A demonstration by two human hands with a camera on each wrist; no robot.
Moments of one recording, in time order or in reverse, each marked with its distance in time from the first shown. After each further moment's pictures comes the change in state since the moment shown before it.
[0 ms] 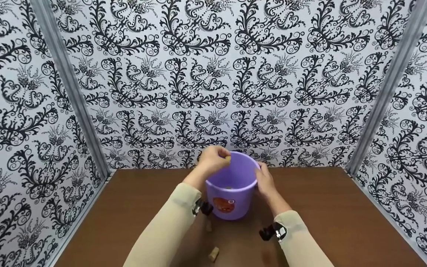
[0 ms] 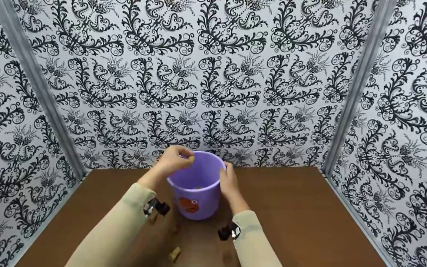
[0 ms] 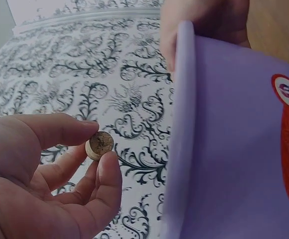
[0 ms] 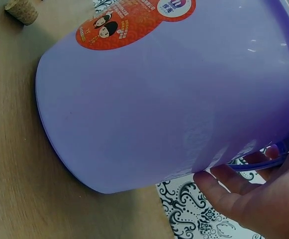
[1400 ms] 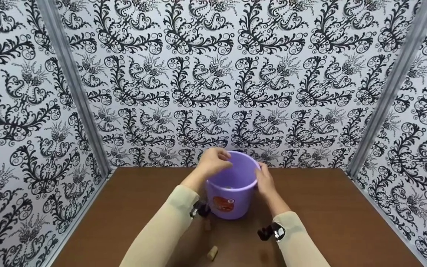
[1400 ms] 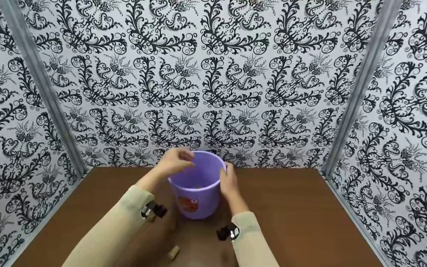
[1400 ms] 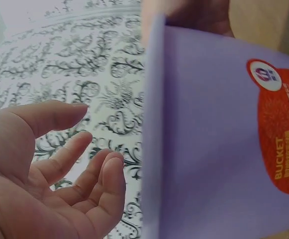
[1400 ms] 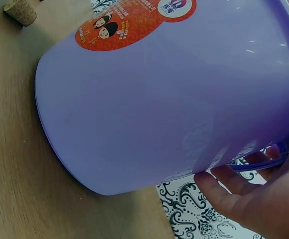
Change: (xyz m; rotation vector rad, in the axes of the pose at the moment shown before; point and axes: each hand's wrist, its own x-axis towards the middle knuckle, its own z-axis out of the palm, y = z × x) left_hand -0.002 -0.009 0.001 -0.002 -0.015 -0.005; right_hand 0.000 -0.001 -0.002 -0.123 0.004 -0.027
